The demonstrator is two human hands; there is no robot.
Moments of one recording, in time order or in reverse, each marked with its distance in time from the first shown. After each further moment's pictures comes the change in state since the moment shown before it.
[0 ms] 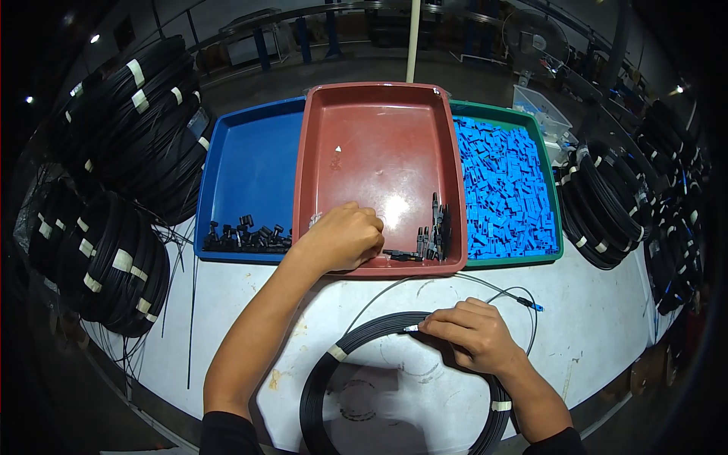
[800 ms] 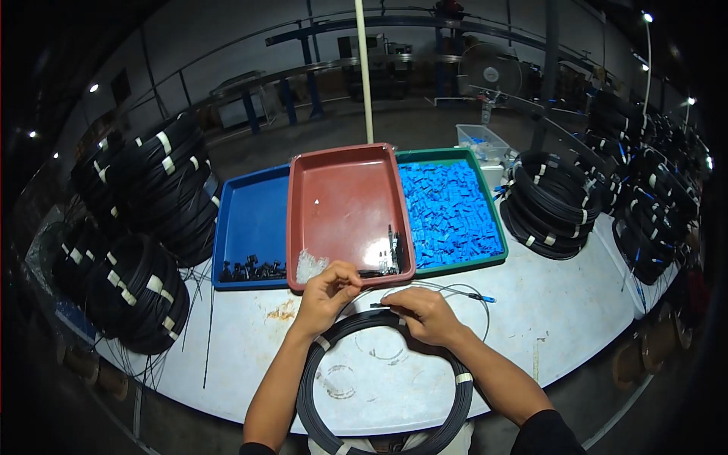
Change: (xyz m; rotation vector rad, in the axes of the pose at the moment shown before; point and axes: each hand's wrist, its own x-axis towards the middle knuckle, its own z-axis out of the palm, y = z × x) left_hand -0.039 0.110 0.003 -1.302 0.678 -0.183; right_hand -0.006 0.001 0.006 0.168 0.254 0.060
